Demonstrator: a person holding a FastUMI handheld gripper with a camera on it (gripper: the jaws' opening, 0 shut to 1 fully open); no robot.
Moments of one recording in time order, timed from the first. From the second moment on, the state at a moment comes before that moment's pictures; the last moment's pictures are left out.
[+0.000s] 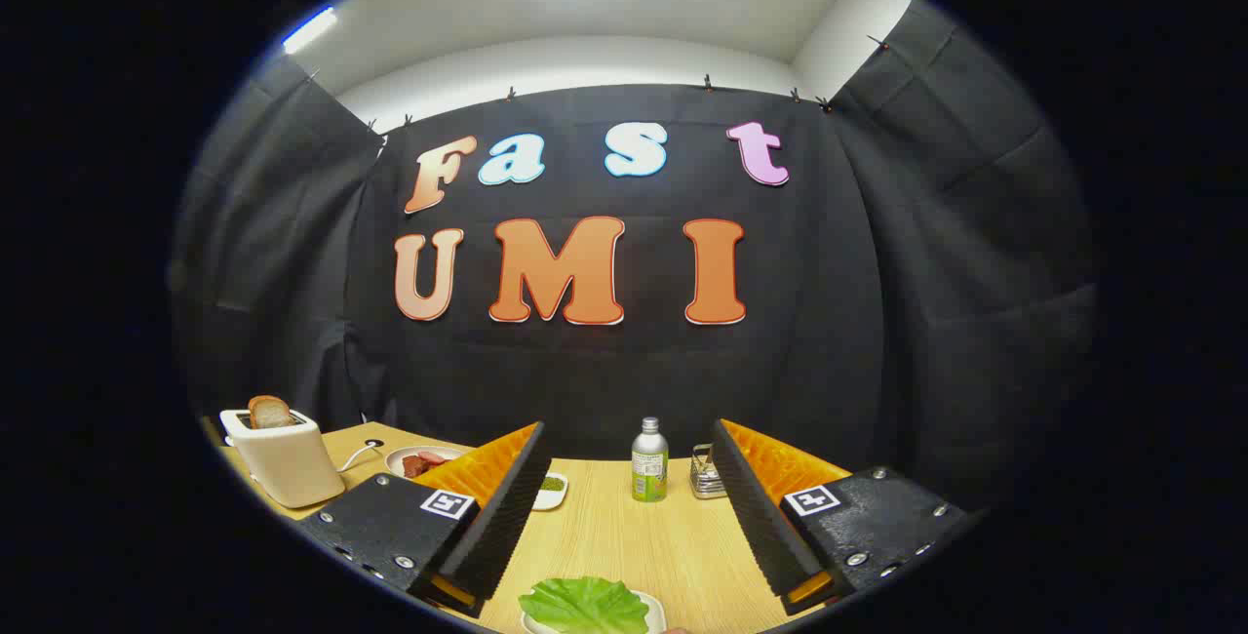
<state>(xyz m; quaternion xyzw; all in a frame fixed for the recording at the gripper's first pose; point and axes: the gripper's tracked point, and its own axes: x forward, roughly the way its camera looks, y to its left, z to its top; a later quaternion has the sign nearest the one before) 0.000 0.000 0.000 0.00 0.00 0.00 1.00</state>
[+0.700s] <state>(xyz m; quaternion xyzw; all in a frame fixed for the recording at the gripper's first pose) -0.004 0.013 0.009 -0.01 0.00 0.03 1.00</state>
